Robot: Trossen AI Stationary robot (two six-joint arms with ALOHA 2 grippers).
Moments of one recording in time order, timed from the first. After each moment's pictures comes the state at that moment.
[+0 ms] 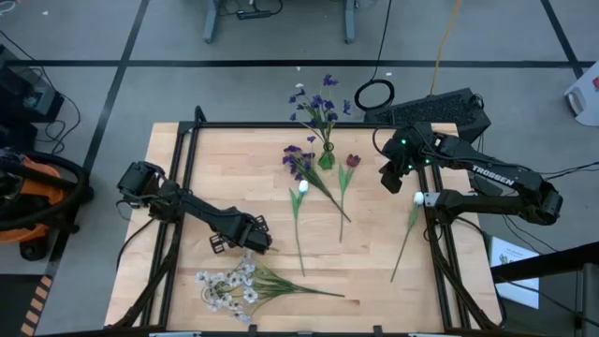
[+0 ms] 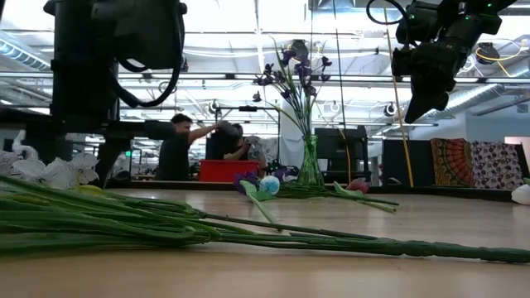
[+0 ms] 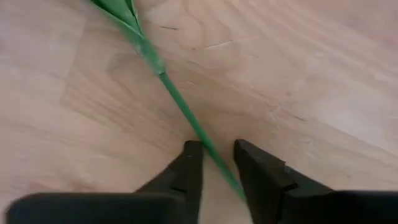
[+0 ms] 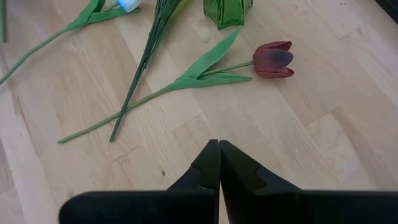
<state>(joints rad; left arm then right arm) -0.34 1.75 0.96 -0.85 -0.11 -2.35 -0.59 0.96 0.79 -0.85 -0.19 0.01</state>
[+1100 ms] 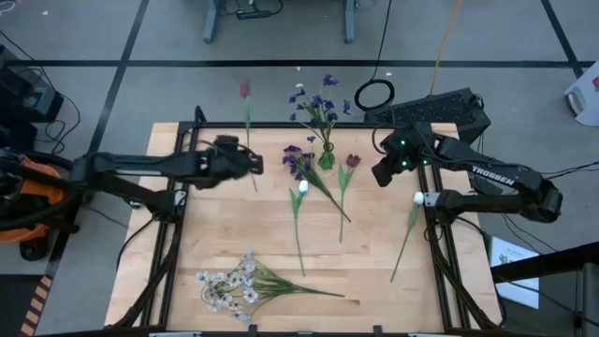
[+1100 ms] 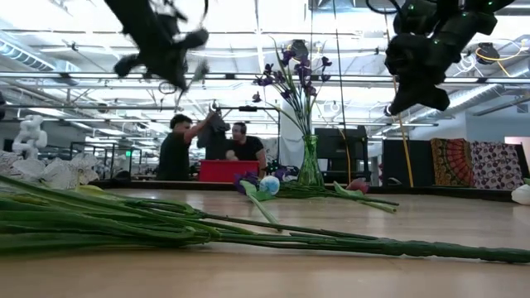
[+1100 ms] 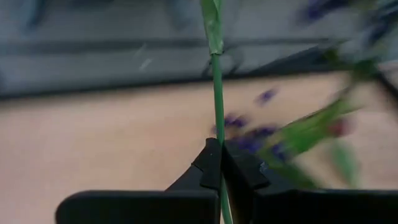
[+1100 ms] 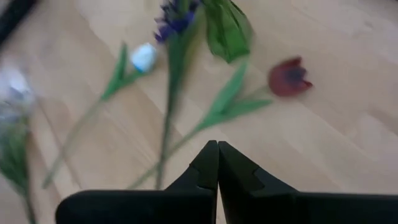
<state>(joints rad) 0.08 1.18 0.96 -0.61 -0.74 -0.95 -0.53 0.96 0.79 -0.71 -0.19 0.40</state>
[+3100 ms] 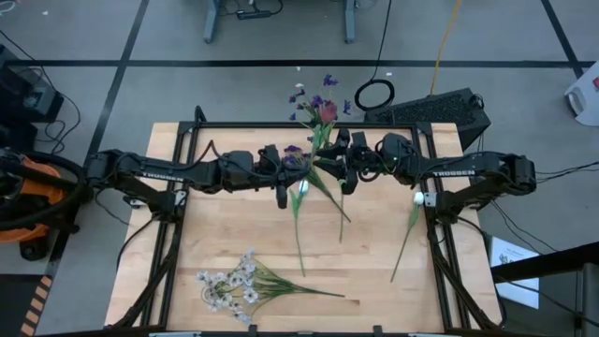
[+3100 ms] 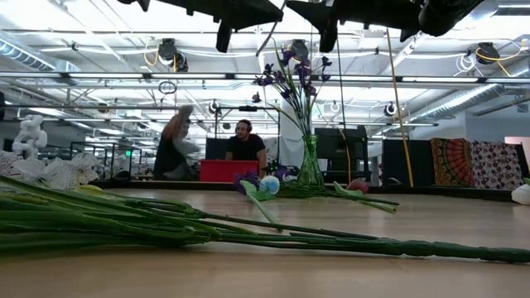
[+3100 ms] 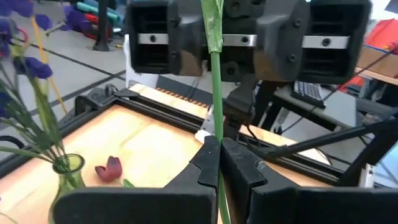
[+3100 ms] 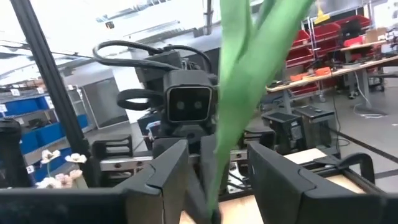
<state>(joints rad) 0.02 1.39 0.96 0.31 -0.14 -0.28 -0.21 1.31 0.79 0.72 -0.21 0.33</state>
